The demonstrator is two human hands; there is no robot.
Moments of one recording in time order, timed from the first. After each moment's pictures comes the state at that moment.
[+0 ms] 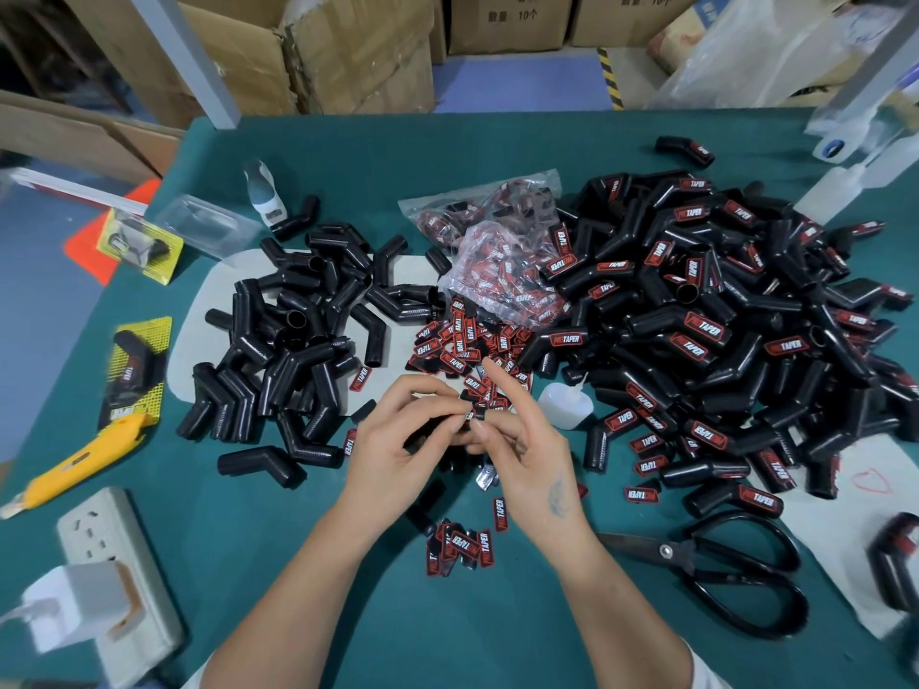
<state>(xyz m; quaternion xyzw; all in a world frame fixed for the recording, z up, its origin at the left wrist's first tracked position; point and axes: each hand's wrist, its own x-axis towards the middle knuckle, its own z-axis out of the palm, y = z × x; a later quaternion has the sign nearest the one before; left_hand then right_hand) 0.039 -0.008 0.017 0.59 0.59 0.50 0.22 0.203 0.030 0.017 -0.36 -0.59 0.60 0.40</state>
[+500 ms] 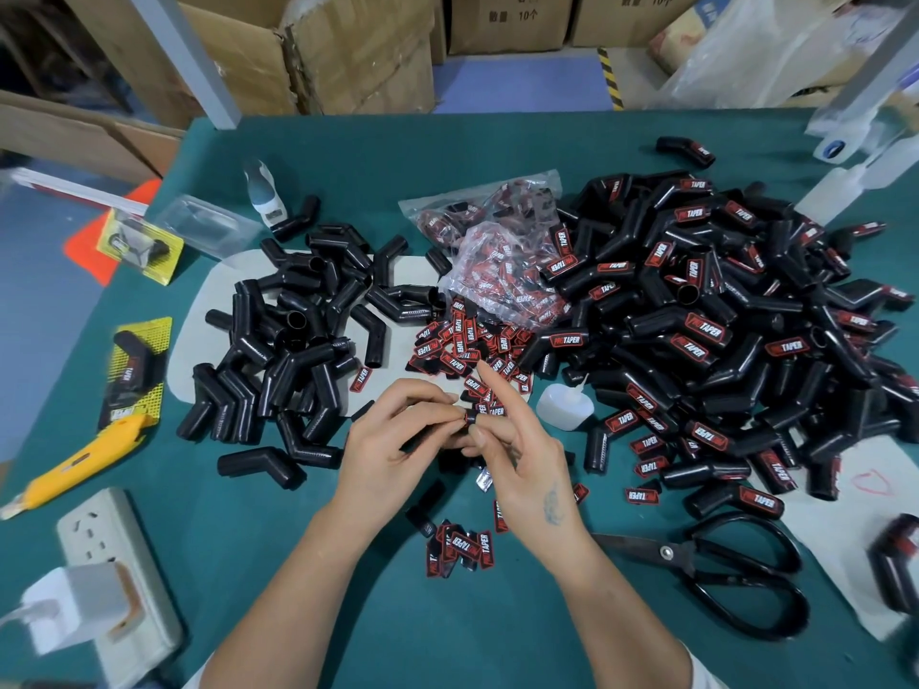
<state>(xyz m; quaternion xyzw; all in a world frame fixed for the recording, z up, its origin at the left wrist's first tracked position) 0.028 -0.008 0.014 0.64 0.58 0.48 0.16 0.202 0.026 0.012 -0.34 -0.62 0.58 0.39</state>
